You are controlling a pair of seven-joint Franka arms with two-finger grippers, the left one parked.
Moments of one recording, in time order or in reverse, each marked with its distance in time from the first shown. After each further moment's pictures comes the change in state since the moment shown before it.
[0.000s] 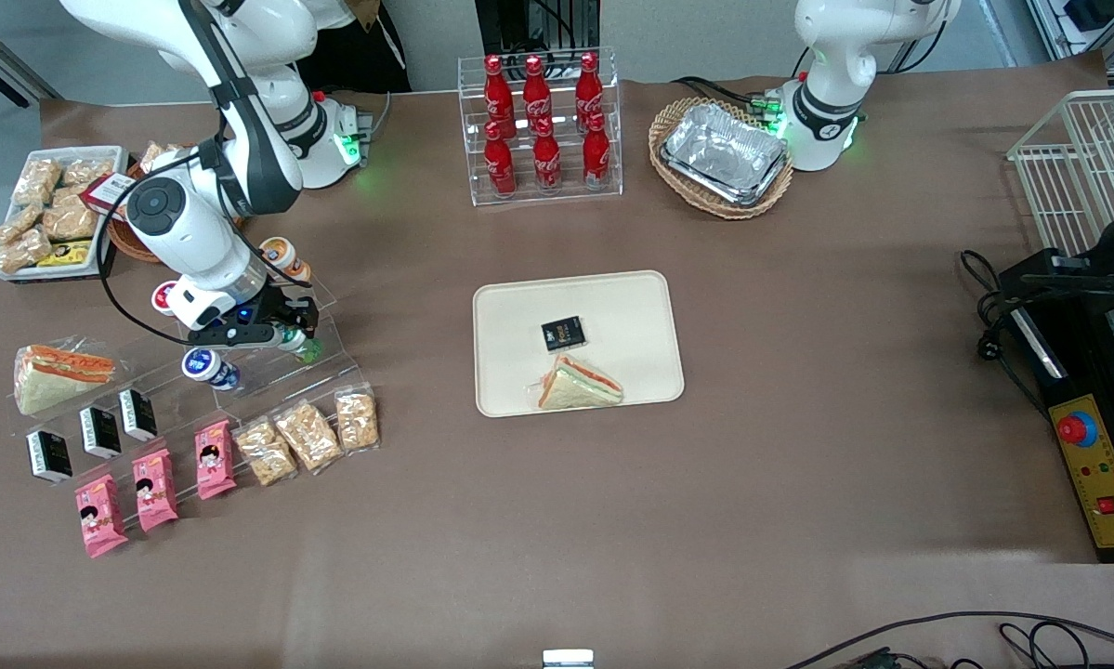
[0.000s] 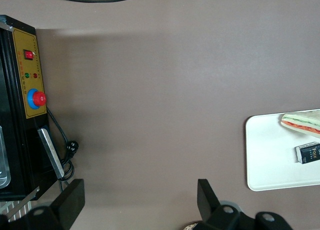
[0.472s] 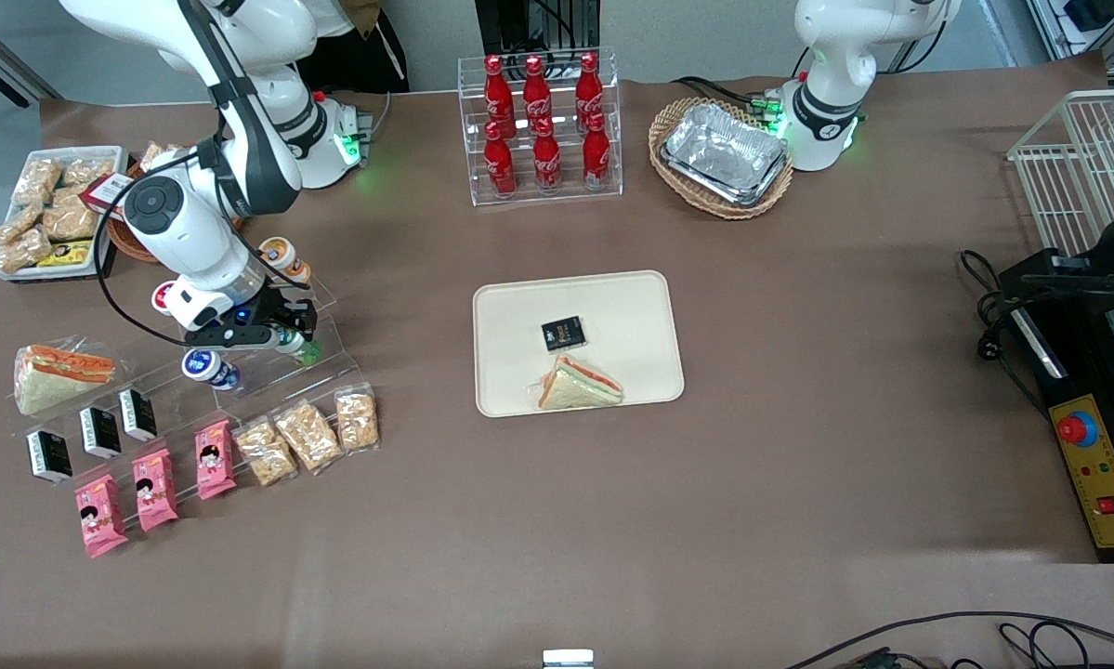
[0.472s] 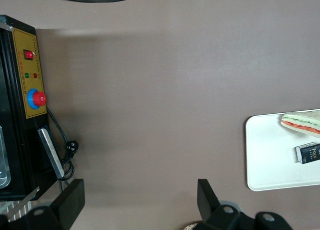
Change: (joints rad) arm 0.000 0.000 0.000 0.019 0.000 0.004 0.008
